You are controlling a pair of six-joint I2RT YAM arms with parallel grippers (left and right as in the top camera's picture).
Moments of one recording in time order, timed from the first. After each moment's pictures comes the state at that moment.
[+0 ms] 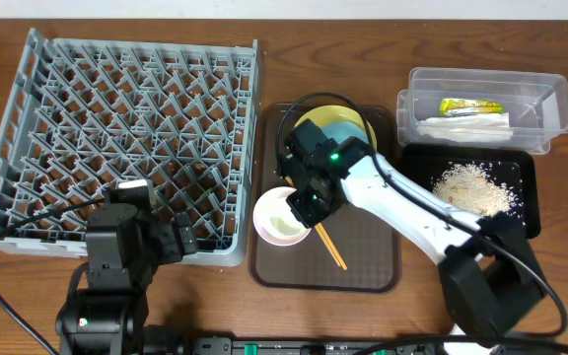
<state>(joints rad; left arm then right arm) -0.01 0.65 0.72 -0.89 -0.03 -0.17 0.70 1.86 1.33 -0.90 -0.25 0.09</state>
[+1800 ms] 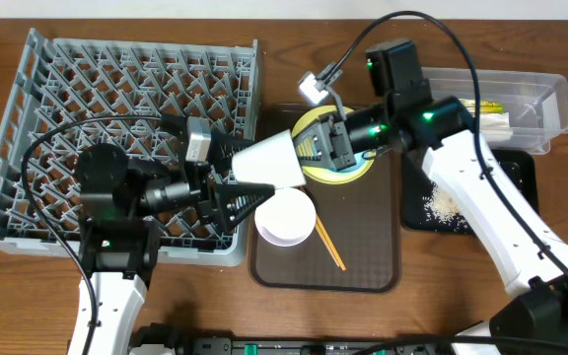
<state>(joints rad) -0.03 0.99 0.73 0.24 1.32 -0.44 0.43 1.66 1.48 -0.66 -1.35 0.17</state>
